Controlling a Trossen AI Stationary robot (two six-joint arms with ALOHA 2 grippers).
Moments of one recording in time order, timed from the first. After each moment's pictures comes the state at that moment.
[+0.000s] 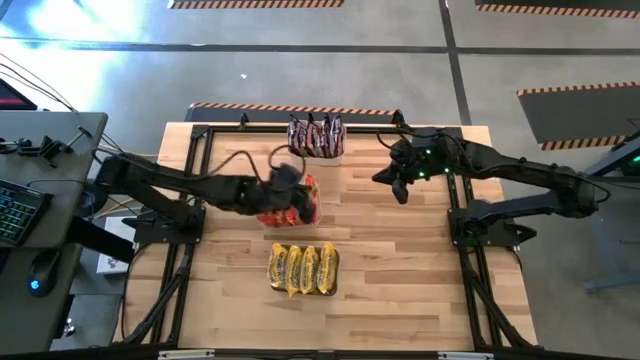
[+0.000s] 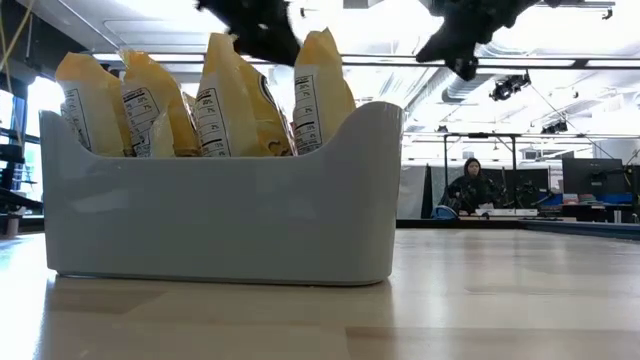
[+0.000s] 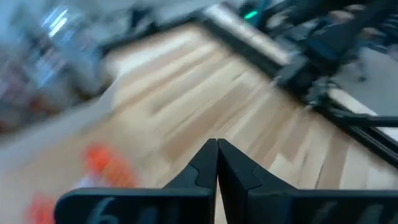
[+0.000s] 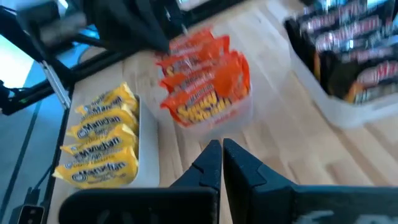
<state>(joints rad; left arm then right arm) -0.11 1.43 1.08 -0.24 -0.53 -0.69 -0.31 1.04 0.95 -0.49 -0.26 0.23</state>
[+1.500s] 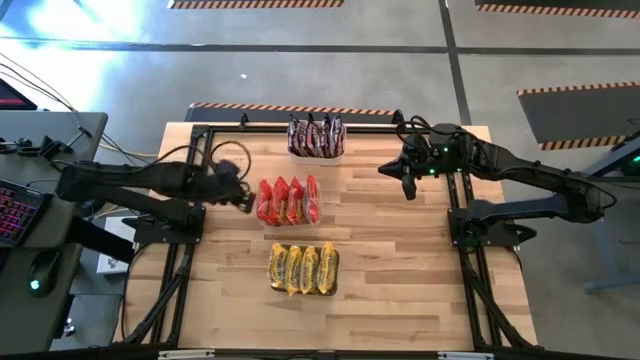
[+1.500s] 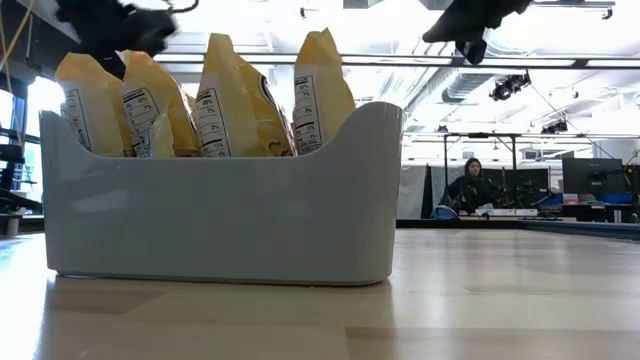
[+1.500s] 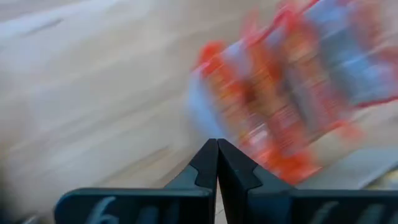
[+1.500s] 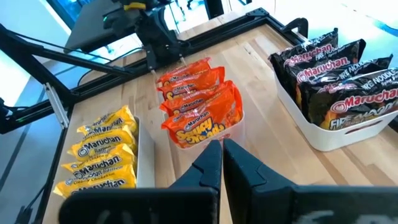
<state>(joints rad) -0.02 0.92 0.83 -0.98 -0.34 -1.07 -0.32 0.94 0.95 -0.47 -0.21 0.22</state>
